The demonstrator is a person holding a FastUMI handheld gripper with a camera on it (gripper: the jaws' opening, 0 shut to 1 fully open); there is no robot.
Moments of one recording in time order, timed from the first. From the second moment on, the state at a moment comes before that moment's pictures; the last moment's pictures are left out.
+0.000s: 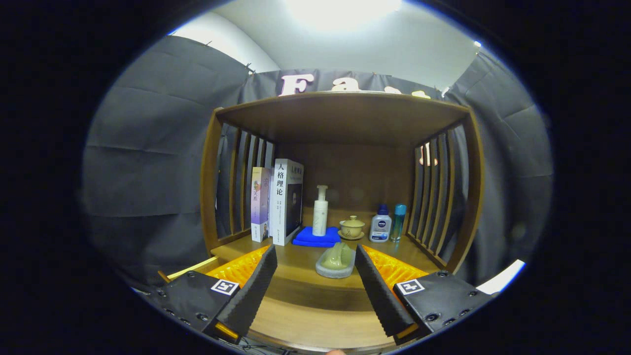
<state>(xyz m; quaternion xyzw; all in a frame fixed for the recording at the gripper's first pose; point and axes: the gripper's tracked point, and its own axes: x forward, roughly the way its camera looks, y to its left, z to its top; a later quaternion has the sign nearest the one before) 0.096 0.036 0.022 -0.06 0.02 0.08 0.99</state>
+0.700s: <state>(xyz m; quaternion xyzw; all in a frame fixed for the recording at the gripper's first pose) 0.020 0.038 -0.047 -0.08 -0.02 0.04 1.00</state>
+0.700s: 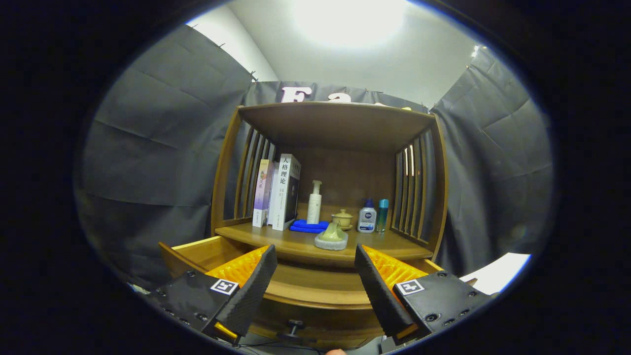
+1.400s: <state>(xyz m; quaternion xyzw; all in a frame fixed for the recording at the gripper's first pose) 0.000 0.034 -0.173 -0.05 0.09 0.02 0.99</state>
